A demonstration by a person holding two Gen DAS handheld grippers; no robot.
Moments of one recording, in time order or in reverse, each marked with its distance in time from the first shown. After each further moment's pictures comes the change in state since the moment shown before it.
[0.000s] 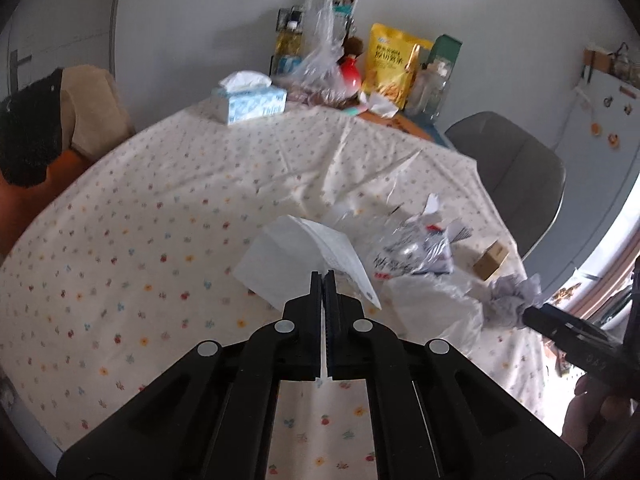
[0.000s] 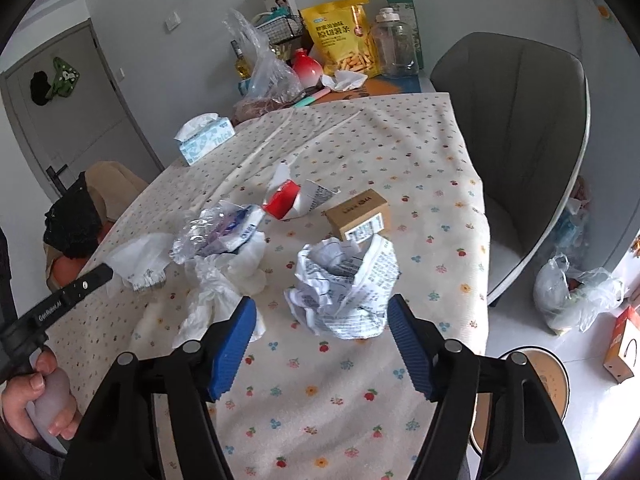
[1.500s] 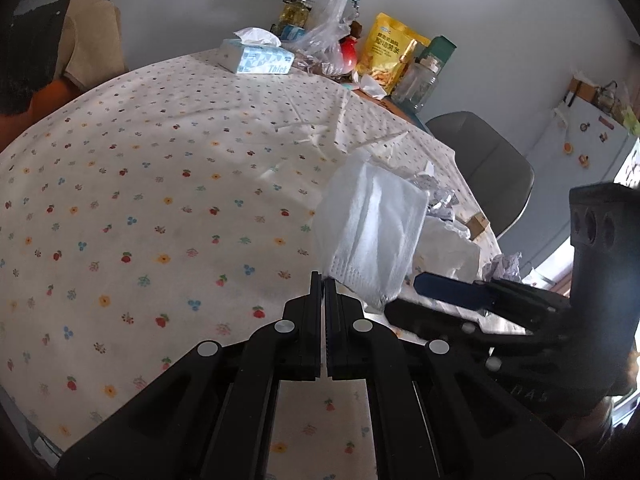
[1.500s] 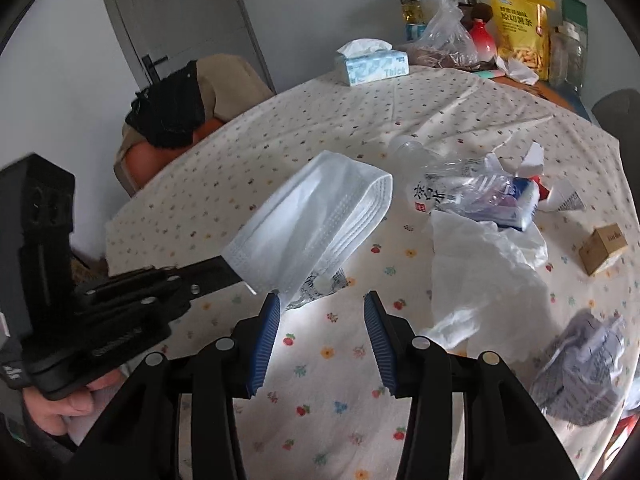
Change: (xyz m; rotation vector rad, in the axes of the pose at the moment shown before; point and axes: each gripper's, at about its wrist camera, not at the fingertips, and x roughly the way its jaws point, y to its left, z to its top) left arm -0.004 0.071 -0.055 -0.128 0.076 -0.185; right arm 0.057 0.170 -0.031 -0.376 0.203 0.246
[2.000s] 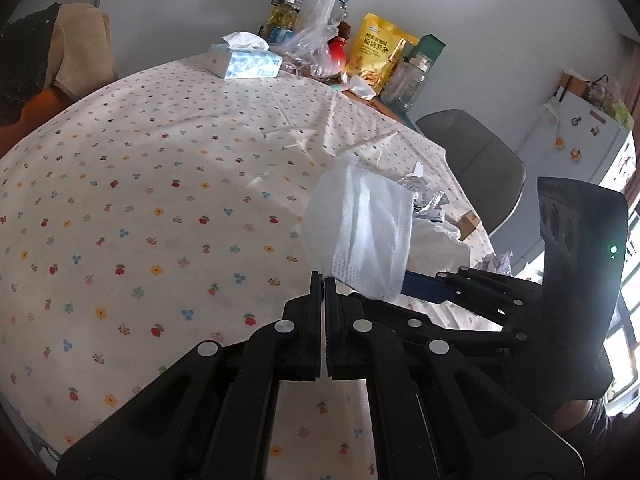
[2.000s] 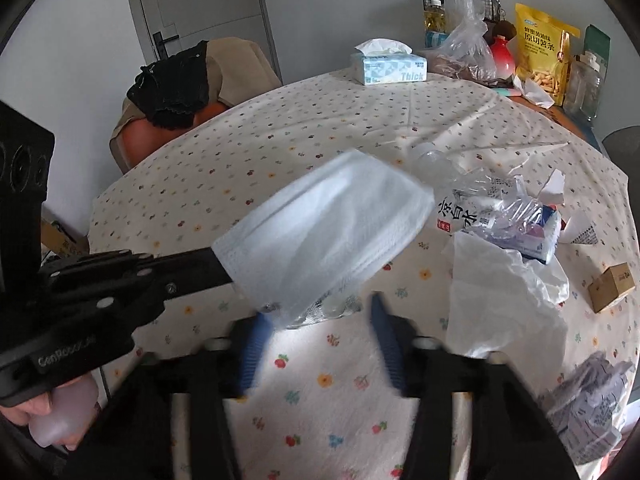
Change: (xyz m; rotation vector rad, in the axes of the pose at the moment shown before) left arm -0.001 -0.006 0.004 0.034 0.000 -0.019; right arm 0.021 0.006 0.007 -0.079 -0.006 -0.017
